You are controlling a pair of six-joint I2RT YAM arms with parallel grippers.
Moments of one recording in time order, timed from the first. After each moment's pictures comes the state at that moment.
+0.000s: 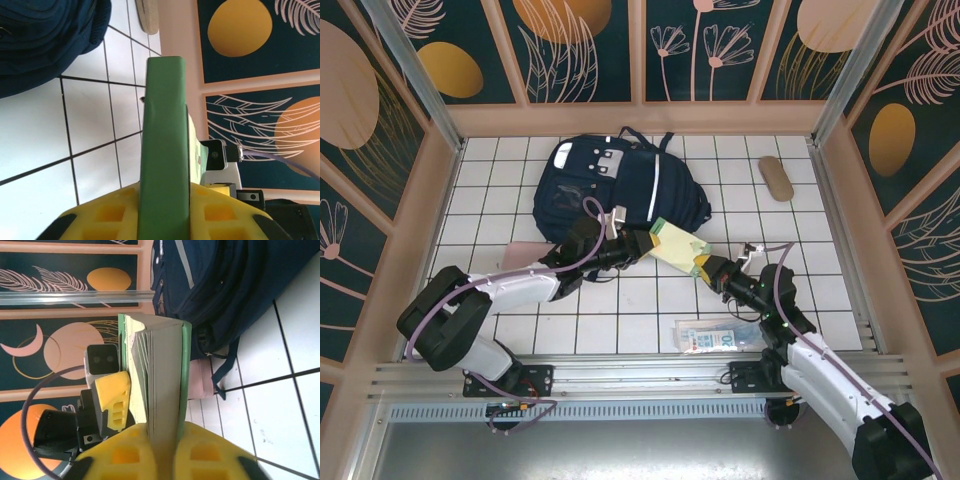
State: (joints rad) left arm -0.73 1.50 0.66 0.54 0.45 -1.23; right arm 0.42 0.61 0.12 0.31 -0.48 1.44
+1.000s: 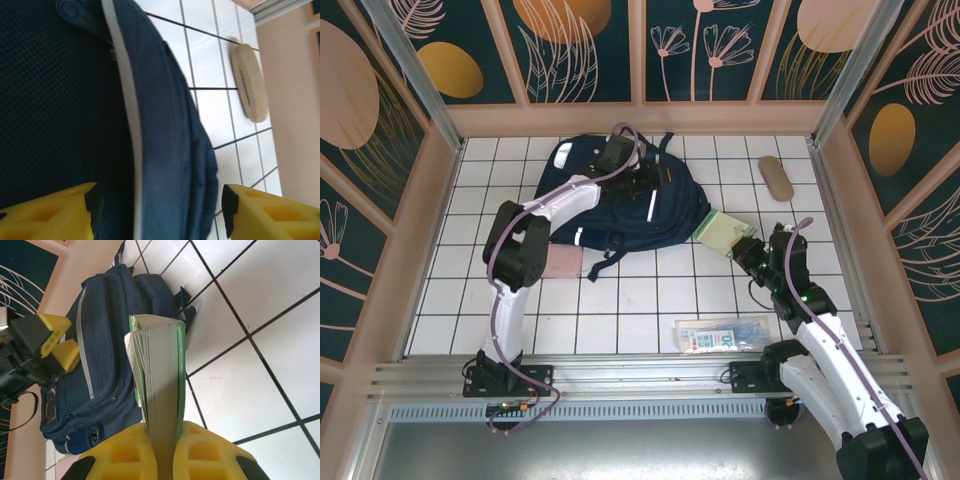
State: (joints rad) left arm -0.53 2.18 1.72 -0.23 0.36 -0.75; right arm 0.26 0.68 0.50 -0.35 -0.10 0.96
